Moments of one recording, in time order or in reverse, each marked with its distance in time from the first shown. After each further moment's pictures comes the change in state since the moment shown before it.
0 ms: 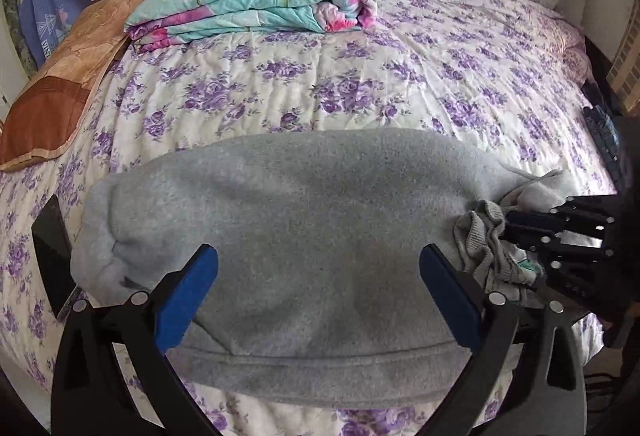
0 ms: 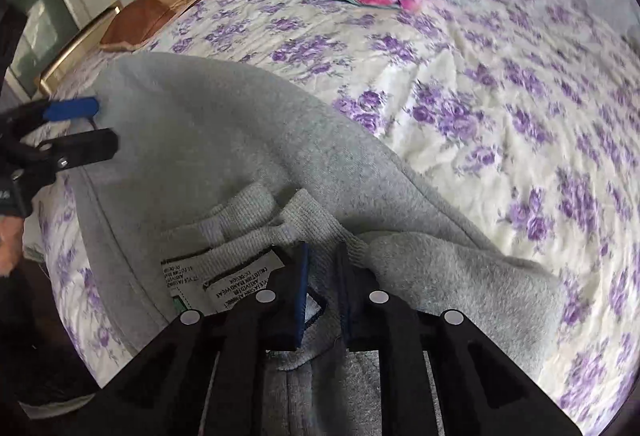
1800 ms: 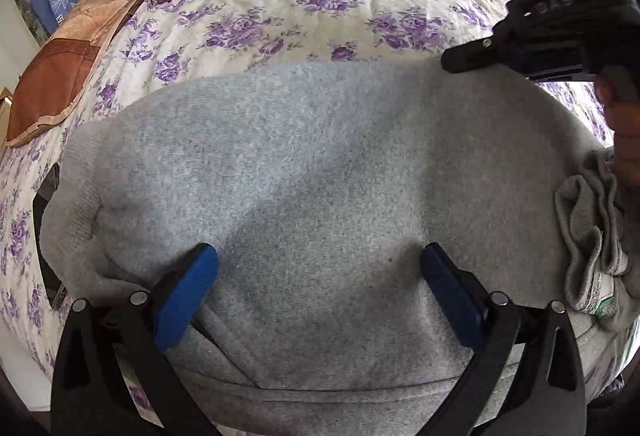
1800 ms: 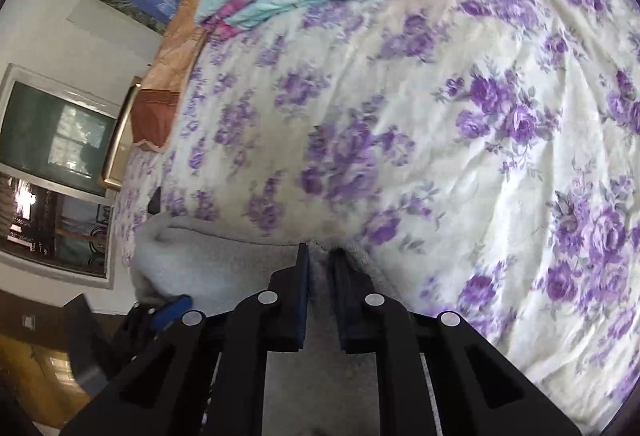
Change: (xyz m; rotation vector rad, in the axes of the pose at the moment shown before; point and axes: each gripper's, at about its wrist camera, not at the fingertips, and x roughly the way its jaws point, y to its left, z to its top) left arm 0.053 0.028 -0.015 -0.042 0.125 0.113; right arm 0.106 -0.042 0.135 0.363 0.120 0.422
